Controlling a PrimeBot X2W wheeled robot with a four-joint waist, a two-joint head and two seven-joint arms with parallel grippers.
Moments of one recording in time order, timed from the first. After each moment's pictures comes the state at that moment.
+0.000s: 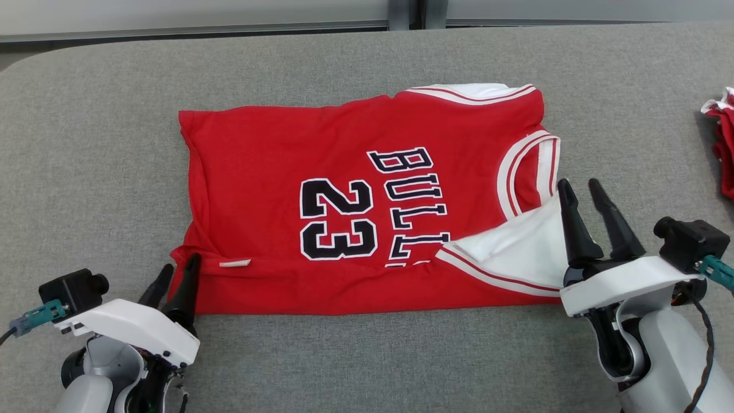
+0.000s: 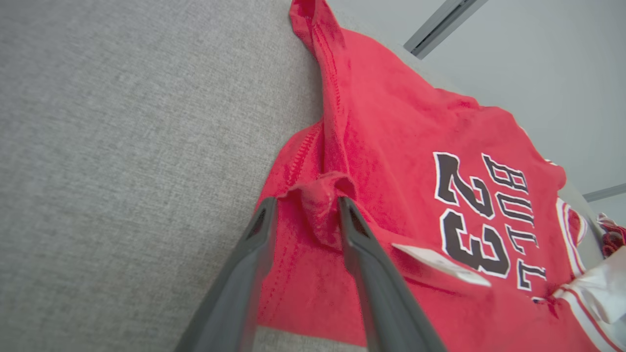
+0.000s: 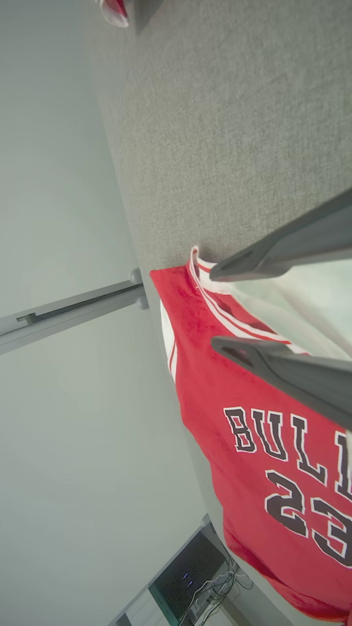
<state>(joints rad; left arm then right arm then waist) -0.14 0.28 -0.17 0.15 -0.90 0.10 0.20 -0.33 -0.16 0.19 0.34 0.52 0.13 -0.09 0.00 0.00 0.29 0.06</state>
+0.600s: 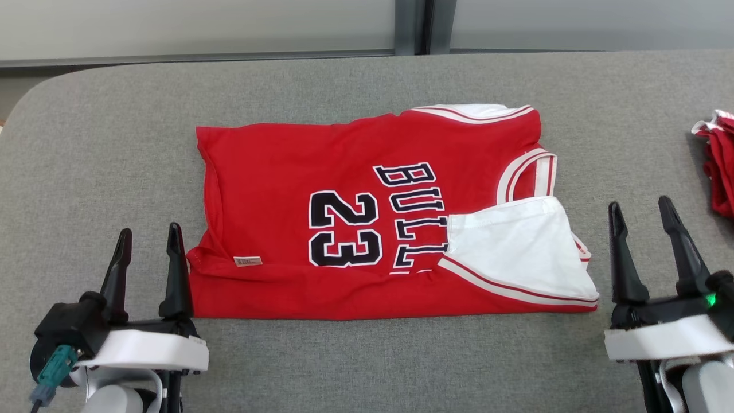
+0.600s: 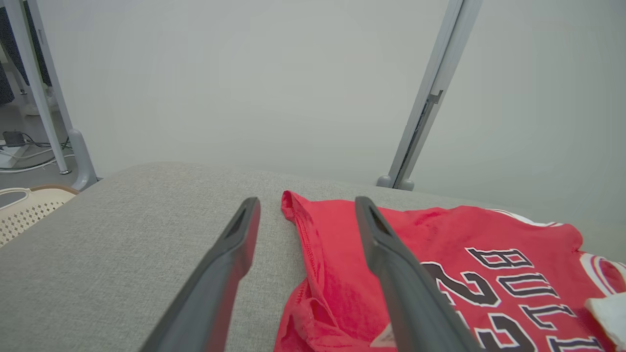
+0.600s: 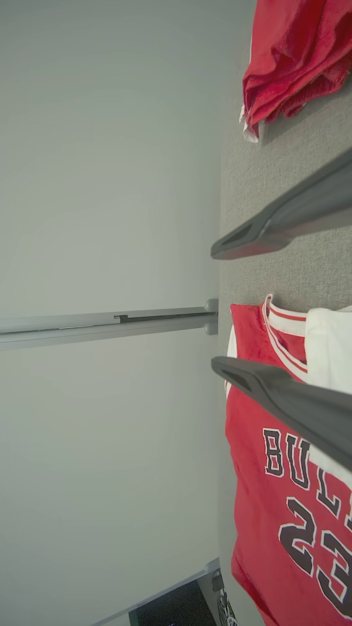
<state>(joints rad) -0.10 0.23 -0.16 0.08 -0.50 0.14 -0.26 -0.15 -0.19 0.06 0.11 0.24 0.13 -0.26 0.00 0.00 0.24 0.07</state>
